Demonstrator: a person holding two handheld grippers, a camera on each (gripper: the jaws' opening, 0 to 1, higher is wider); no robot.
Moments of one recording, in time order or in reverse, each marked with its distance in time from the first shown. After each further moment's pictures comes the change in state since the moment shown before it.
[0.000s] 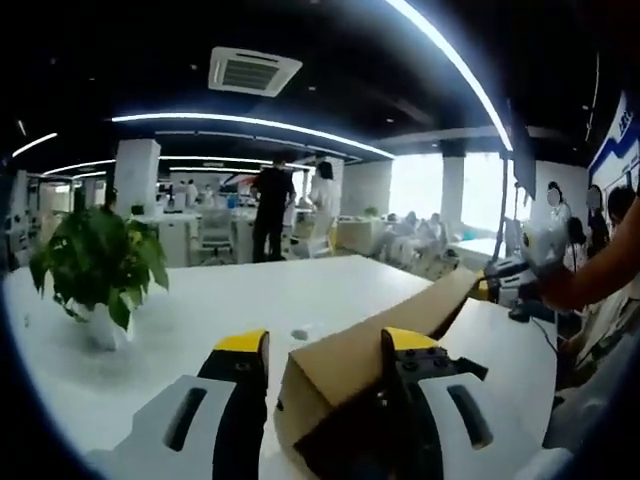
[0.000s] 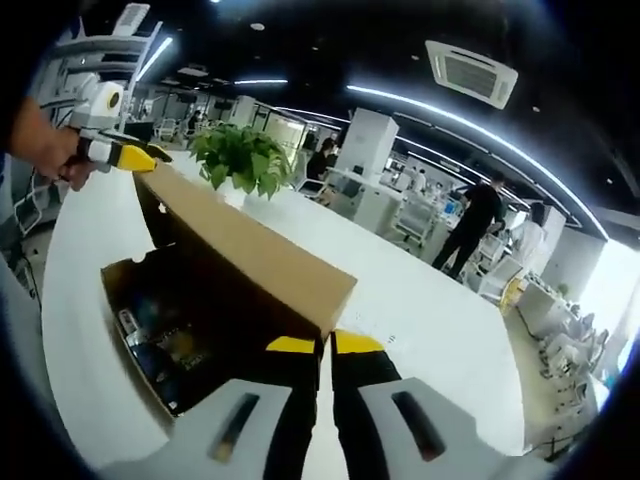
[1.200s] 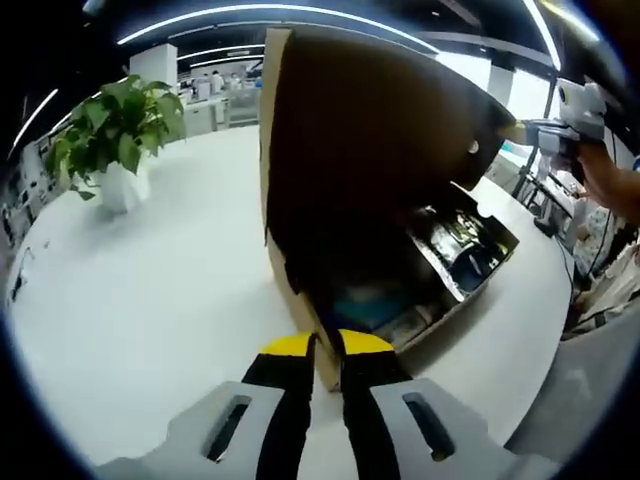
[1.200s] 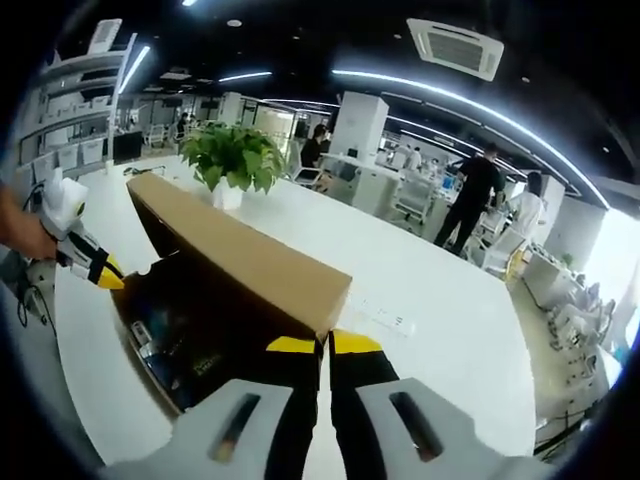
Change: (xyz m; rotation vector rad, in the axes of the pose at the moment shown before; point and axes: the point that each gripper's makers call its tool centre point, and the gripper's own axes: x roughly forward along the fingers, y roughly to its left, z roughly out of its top) left arm -0.048 -0.013 -0.167 -0.035 0.548 0.153; right arm -0.008 0.003 -0.002 0.073 0.059 0.003
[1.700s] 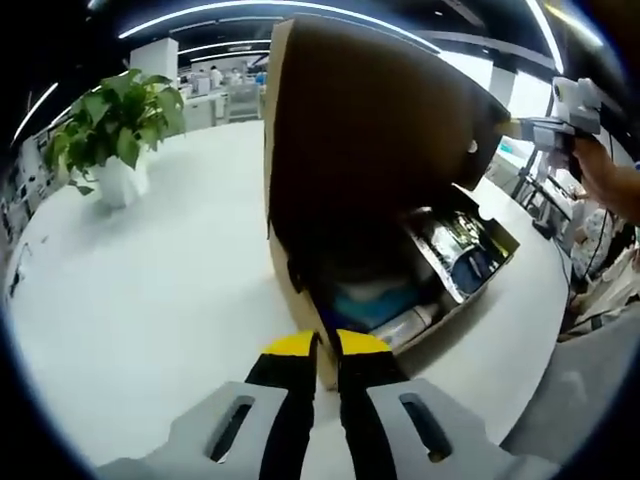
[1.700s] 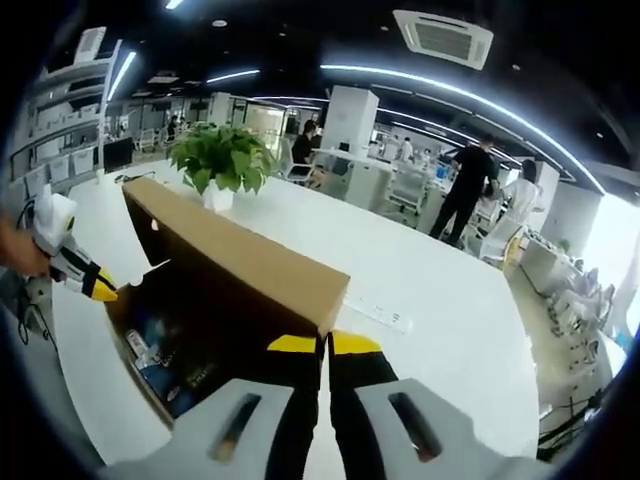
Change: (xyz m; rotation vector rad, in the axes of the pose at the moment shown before) left arm 0.000 0.001 0.000 -0.012 0.022 -0.016; right arm 0.010 -0.012 0.006 0.049 0.024 -0.020
